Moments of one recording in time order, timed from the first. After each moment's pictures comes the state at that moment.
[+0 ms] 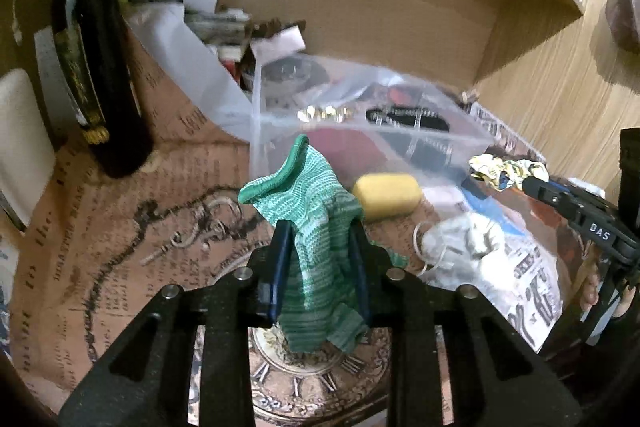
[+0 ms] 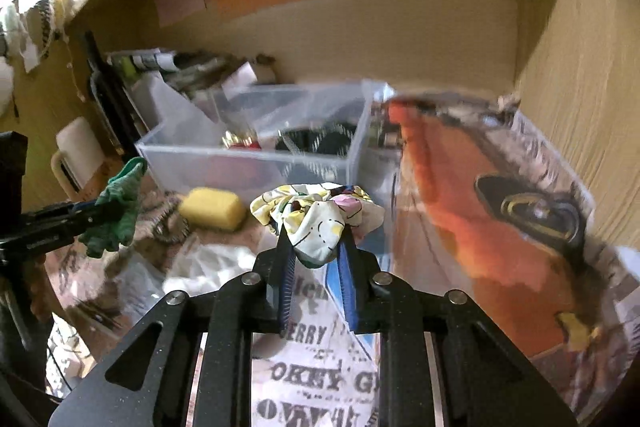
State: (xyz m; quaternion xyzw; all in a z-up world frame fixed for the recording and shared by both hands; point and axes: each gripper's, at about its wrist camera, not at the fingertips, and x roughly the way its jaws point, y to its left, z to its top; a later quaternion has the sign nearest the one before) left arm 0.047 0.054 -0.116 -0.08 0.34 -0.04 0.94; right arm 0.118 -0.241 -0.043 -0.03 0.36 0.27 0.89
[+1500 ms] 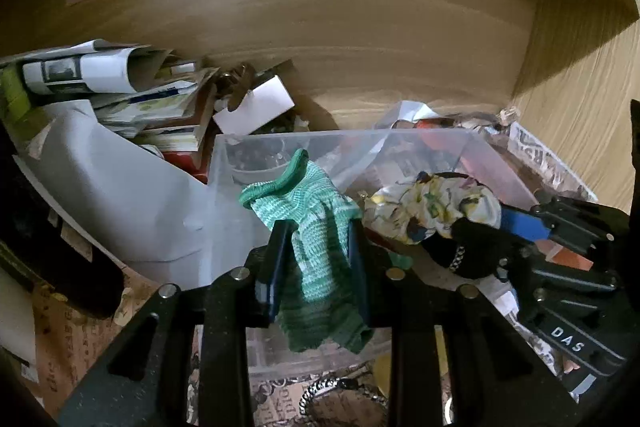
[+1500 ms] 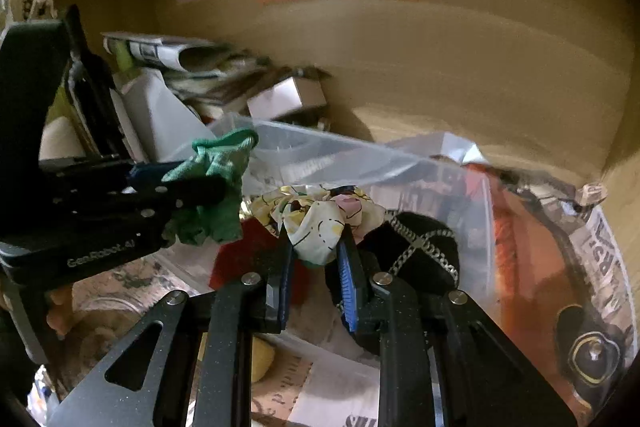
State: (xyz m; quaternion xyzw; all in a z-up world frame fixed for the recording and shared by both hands) left arm 0.203 0.030 -0.095 -0.01 0.36 -0.02 0.93; right arm 0.212 -0.131 -0.057 -0.10 0.37 0.33 0.86
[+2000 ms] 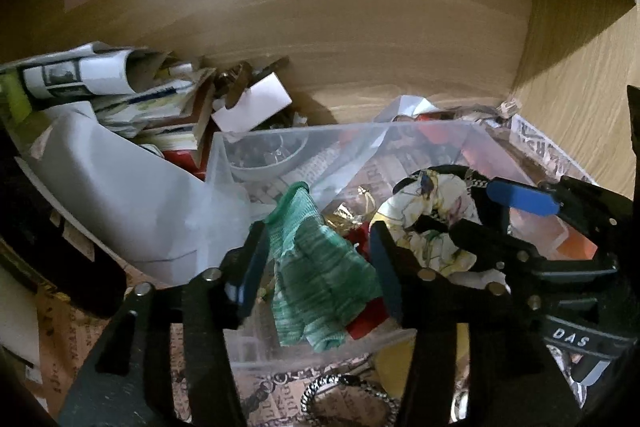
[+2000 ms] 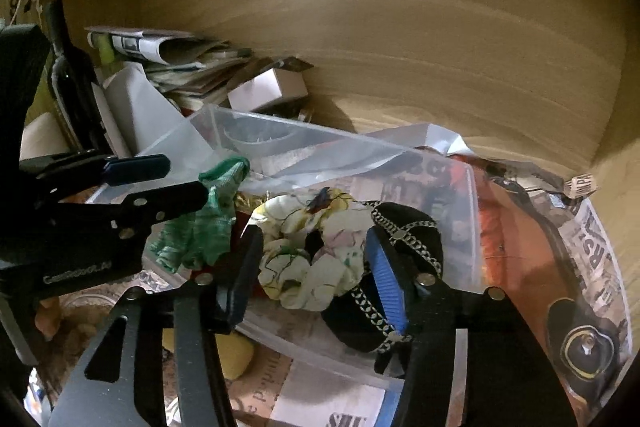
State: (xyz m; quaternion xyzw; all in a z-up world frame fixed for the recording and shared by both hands) left arm 0.194 0.027 -0.093 0.00 0.35 -0.02 0.94; right arm 0.215 -0.135 -0.055 -0.10 0.37 0.31 0.87
